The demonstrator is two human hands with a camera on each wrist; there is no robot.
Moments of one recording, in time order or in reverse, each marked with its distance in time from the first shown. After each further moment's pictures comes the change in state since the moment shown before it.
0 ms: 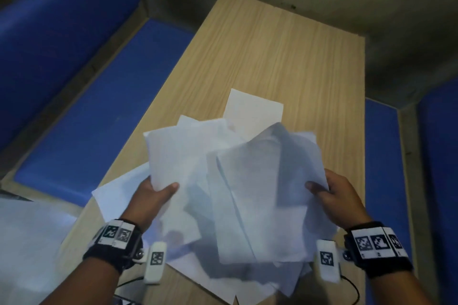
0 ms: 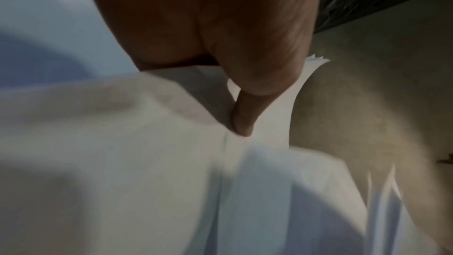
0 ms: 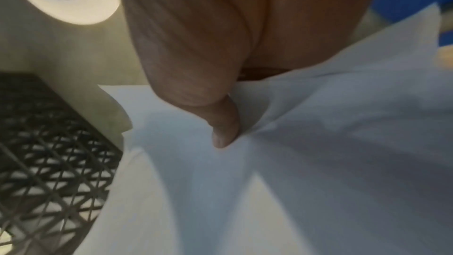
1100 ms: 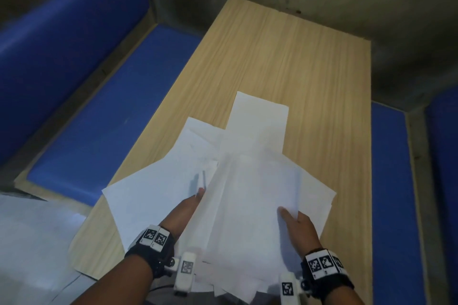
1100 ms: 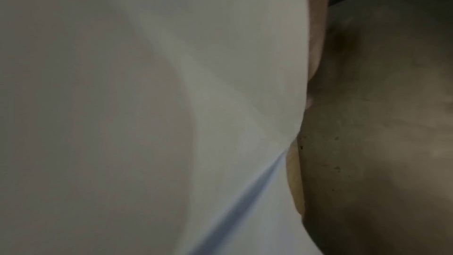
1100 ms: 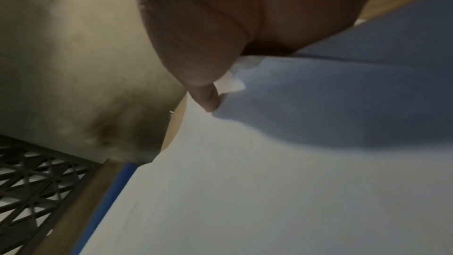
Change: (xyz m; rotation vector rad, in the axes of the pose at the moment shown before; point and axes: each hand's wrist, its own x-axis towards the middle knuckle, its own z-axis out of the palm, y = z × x) left_hand -0.020 -0.011 0.052 0.109 -0.331 -0.278; right_hand -0.025 0.063 0.107 0.204 0.066 0.453
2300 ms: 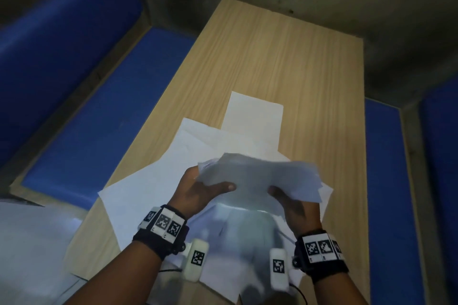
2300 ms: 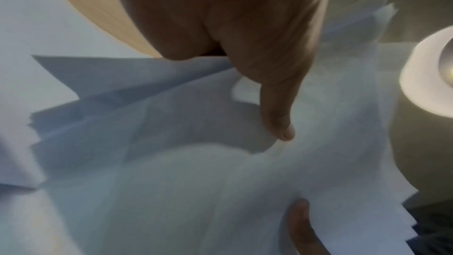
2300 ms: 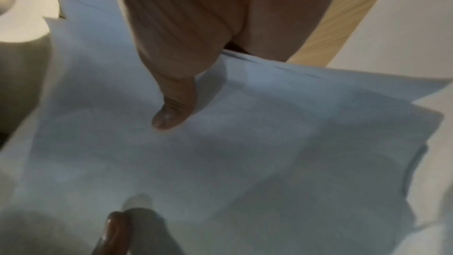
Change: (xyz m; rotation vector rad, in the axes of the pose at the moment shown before) left_hand -0.029 0.079 0.032 0.030 0.022 0.531; right_hand -0.013 -0.059 -0.007 0.195 0.104 -0.433
